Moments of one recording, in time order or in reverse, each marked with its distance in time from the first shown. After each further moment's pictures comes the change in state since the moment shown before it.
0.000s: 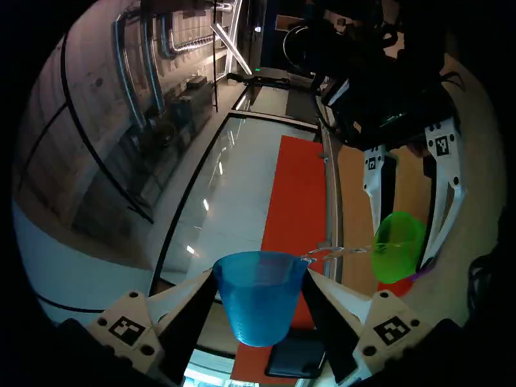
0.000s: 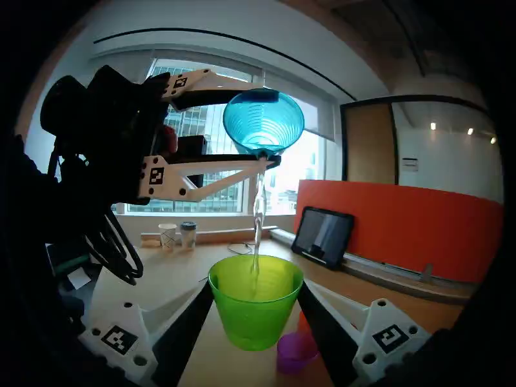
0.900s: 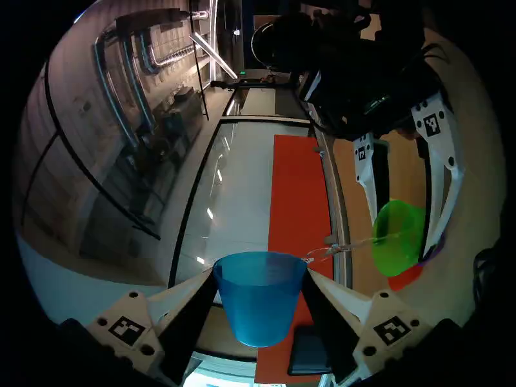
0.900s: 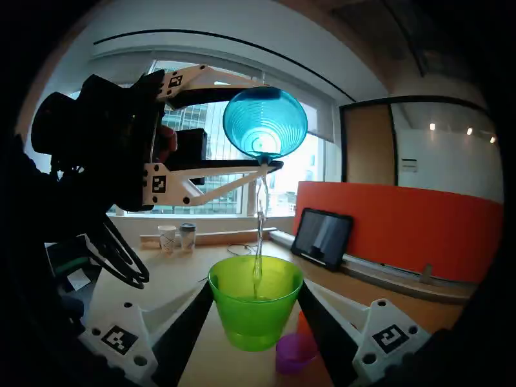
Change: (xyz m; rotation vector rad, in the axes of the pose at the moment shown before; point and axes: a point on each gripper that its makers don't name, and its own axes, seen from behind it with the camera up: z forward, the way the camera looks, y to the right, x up) left arm 0.011 0.001 0.002 0.009 0.013 0.139; right arm 0.001 0.003 -0.002 -0.003 0.010 0.001
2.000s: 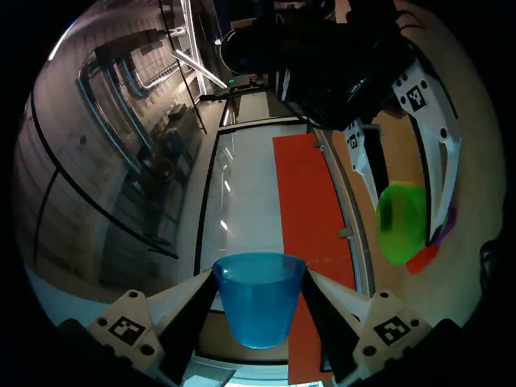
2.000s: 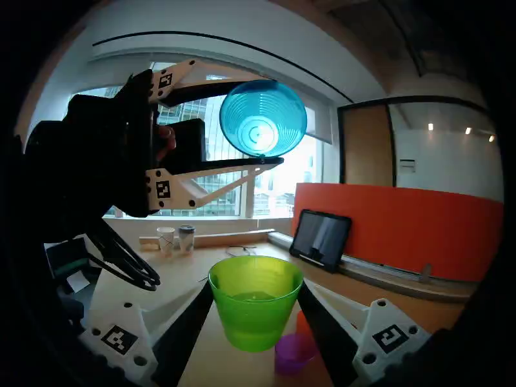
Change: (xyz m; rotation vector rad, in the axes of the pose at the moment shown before) left arm 0.013 -0.003 0.000 0.053 0.025 0.164; right arm 0.002 0.003 -0.002 -0.009 0.010 0.006
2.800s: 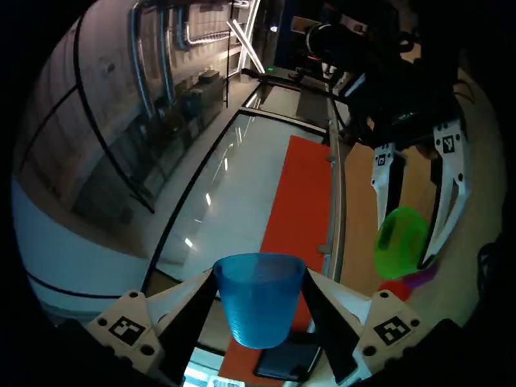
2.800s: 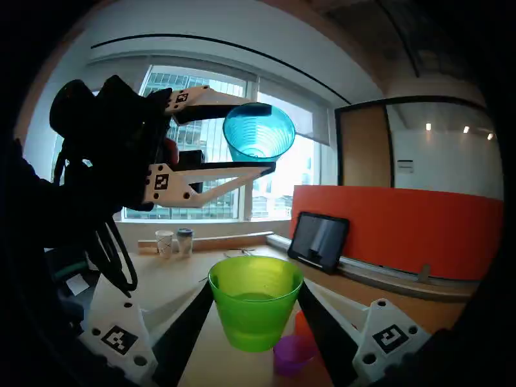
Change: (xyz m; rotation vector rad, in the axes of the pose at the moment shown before) left arm -0.037 0.012 0.007 -0.044 -0.058 -0.427; right arm 0.006 0.003 -0.004 -0.010 0.015 0.010
